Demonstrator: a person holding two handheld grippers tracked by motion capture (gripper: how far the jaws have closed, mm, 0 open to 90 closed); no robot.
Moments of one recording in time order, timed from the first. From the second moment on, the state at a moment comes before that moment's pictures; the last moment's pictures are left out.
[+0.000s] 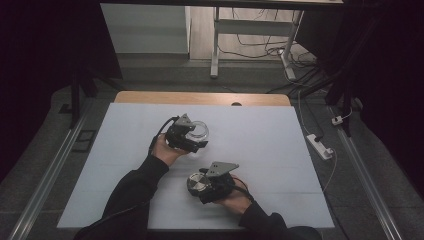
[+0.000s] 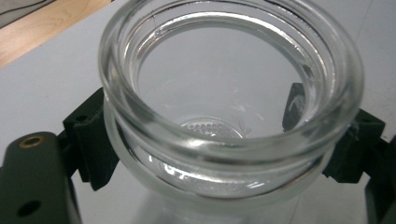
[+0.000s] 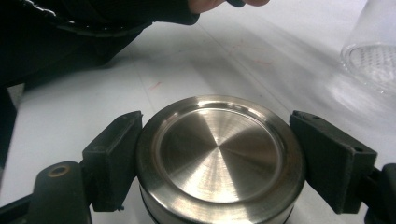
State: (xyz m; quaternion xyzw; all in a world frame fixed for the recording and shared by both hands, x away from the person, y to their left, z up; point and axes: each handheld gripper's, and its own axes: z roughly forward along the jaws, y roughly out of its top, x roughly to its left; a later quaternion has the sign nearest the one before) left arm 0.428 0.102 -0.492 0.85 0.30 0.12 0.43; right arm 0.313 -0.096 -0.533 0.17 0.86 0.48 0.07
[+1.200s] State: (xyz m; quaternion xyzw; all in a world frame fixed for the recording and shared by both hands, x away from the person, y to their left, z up) left arm 0.434 0.101 -0.513 0.85 0.30 0.13 0.41; right arm 0.333 -0.081 -0.538 0.20 0.89 0.41 0.08
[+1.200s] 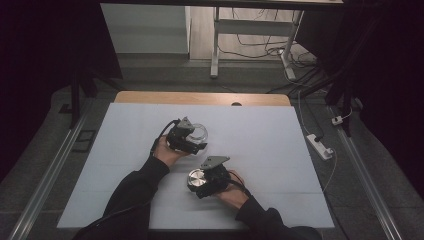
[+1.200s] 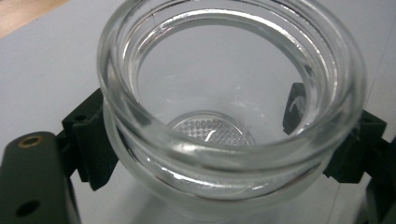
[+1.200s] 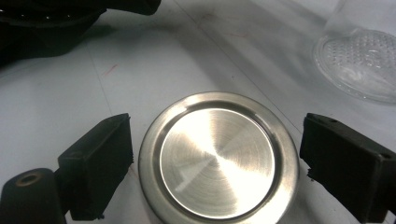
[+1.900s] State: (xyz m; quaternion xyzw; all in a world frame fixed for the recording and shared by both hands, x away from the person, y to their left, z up) left arm 0.422 0.112 -0.497 0.85 0.31 0.12 0.40; right arm 0.328 -0.097 -0.511 0.20 0.86 0.46 0.09
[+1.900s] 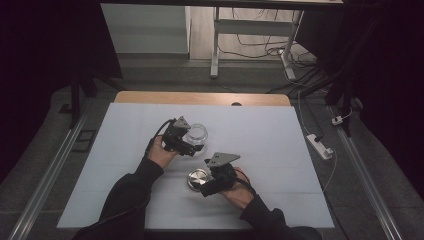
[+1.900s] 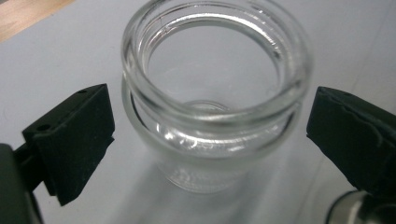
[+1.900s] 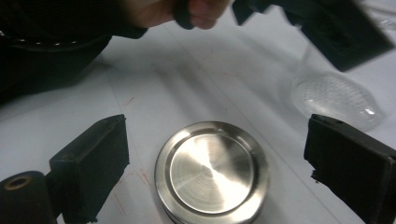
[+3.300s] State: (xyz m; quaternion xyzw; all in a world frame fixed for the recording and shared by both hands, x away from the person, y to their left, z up) left arm 0.337 0.142 -0.496 0.86 0.30 0.05 0.42; right arm 0.323 -0.145 -0.499 0.24 0.86 0.45 0.08
